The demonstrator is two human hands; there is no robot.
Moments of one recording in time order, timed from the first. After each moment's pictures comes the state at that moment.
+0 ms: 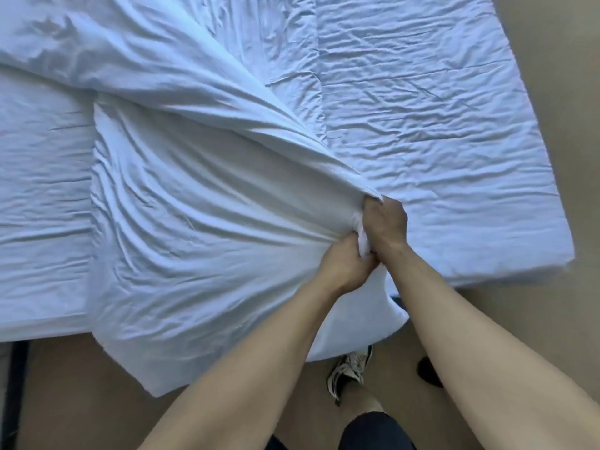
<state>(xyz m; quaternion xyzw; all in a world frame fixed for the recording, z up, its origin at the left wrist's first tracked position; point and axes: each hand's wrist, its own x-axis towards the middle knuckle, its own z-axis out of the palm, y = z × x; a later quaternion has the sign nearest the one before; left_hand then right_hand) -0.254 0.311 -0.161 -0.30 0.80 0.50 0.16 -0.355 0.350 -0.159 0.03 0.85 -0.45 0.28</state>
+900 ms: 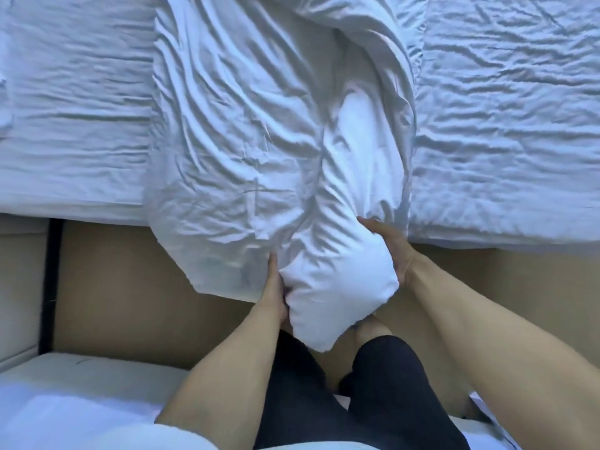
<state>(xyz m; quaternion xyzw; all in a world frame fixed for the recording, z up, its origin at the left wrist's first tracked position) 0.038 0.276 -0.202 -0.70 0.01 0.72 0.04 -0.179 0.361 -0.148 0.15 0.58 -0.41 0.69</state>
